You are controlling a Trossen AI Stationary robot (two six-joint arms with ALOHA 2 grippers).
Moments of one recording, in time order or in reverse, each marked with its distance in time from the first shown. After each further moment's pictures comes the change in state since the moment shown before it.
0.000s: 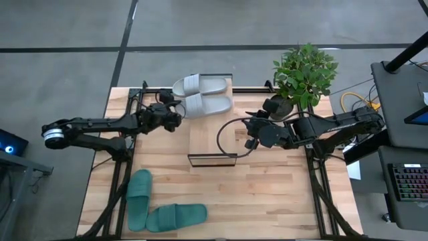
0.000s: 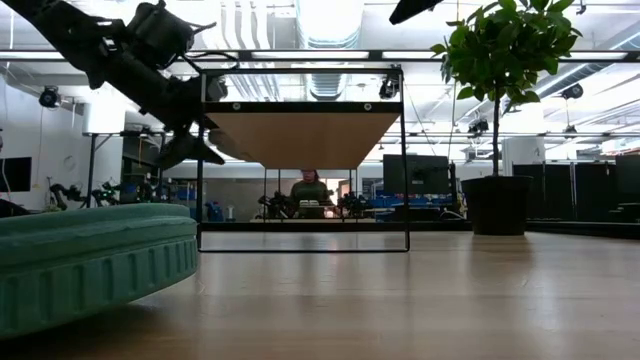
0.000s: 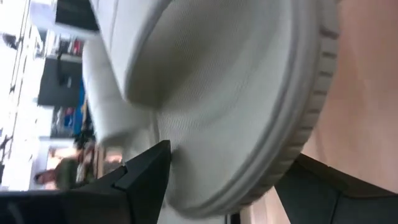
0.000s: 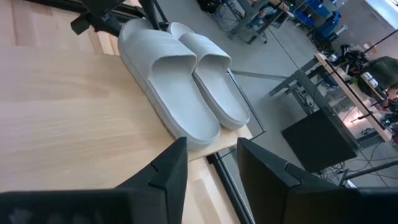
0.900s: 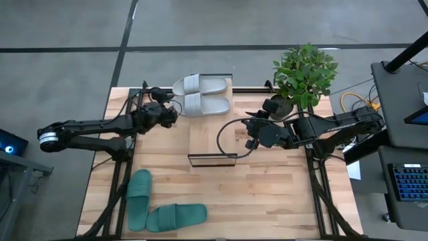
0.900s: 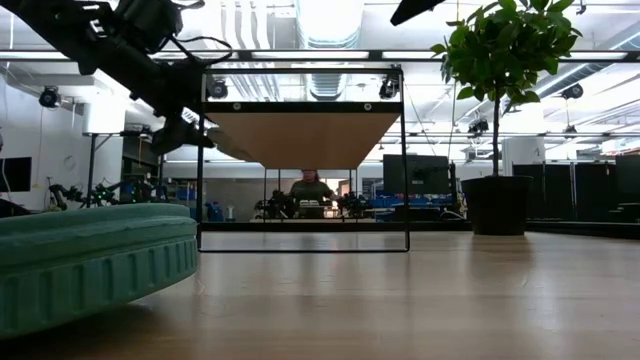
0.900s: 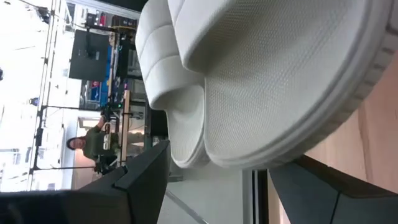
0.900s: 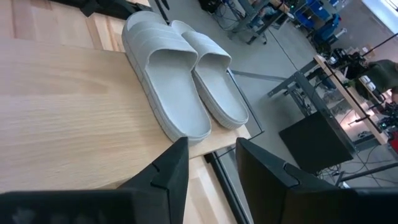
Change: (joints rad) left arm -0.021 -0.102 0.018 -0.062 -0.142 0.002; right arm 0.000 0.000 -0.001 -0.007 0.000 -0.021
